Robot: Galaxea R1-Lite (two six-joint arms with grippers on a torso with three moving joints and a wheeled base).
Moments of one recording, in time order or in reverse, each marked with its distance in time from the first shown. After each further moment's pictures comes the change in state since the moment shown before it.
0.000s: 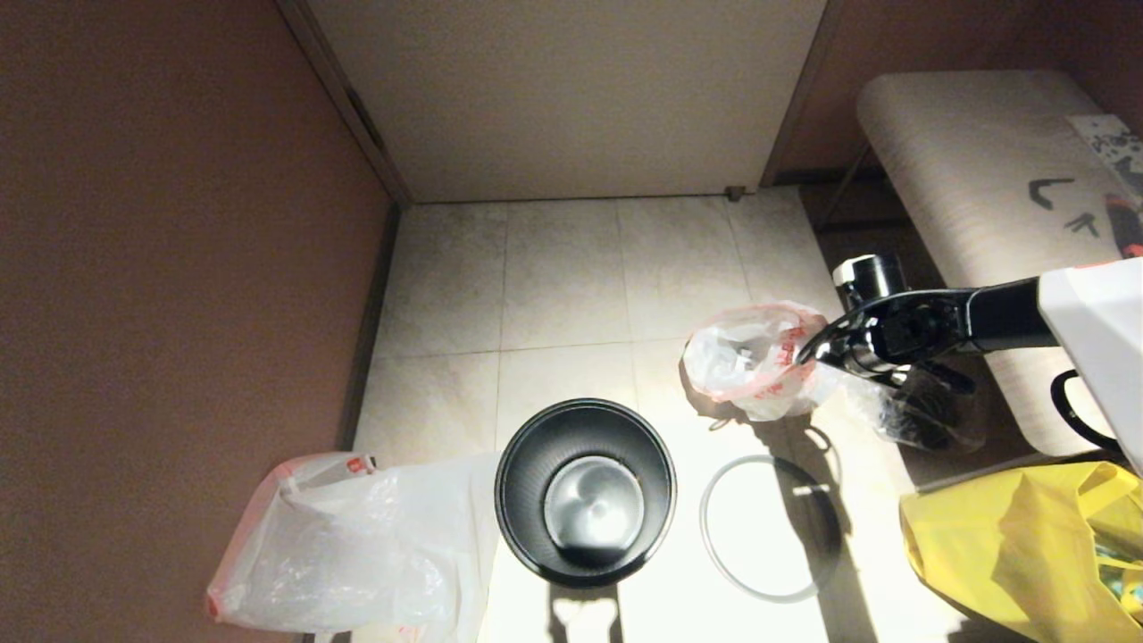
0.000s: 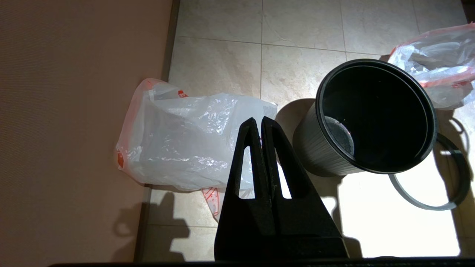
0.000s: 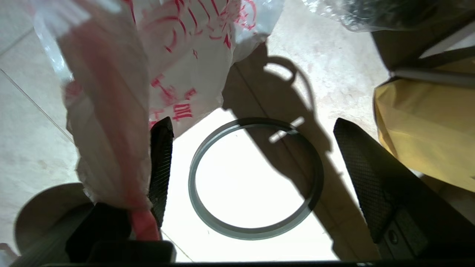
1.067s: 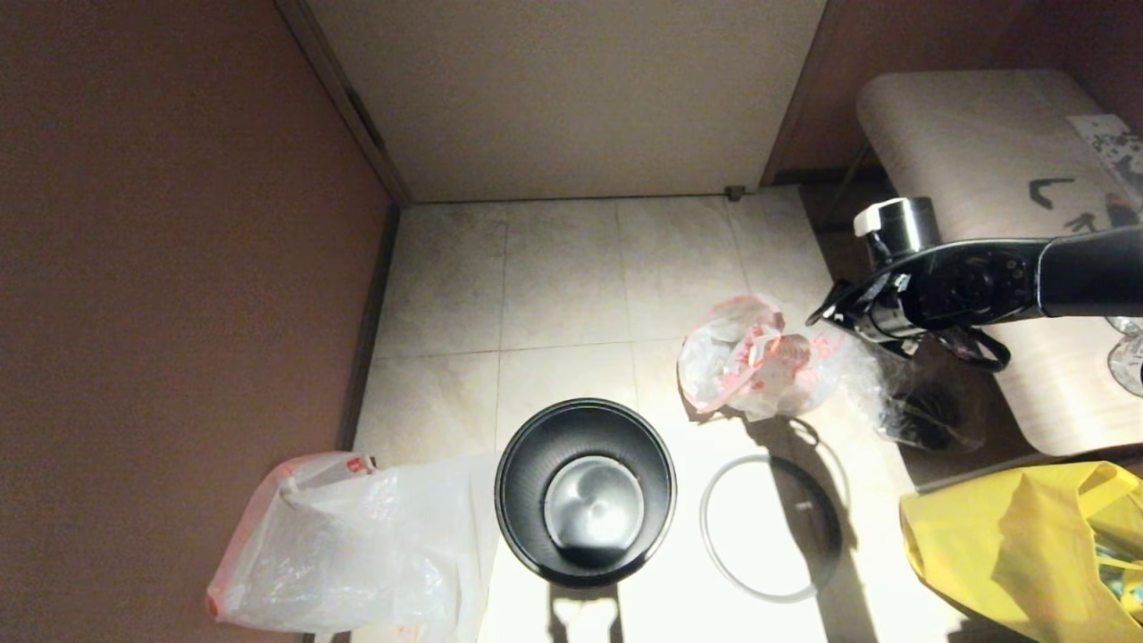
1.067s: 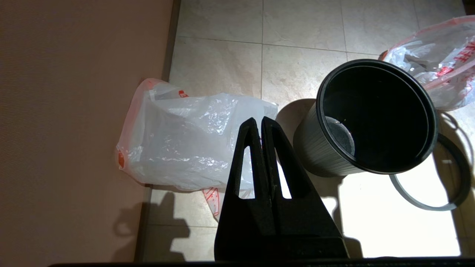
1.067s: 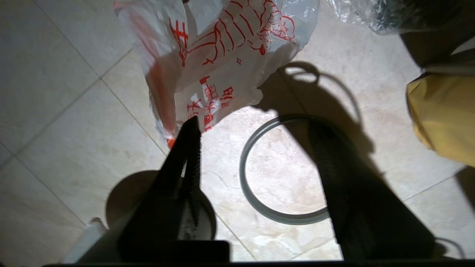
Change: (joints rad) left arm 0.000 0.000 0.000 0.000 0.000 0.000; right arm 0.063 -0.189 0.065 0.025 0.021 0.093
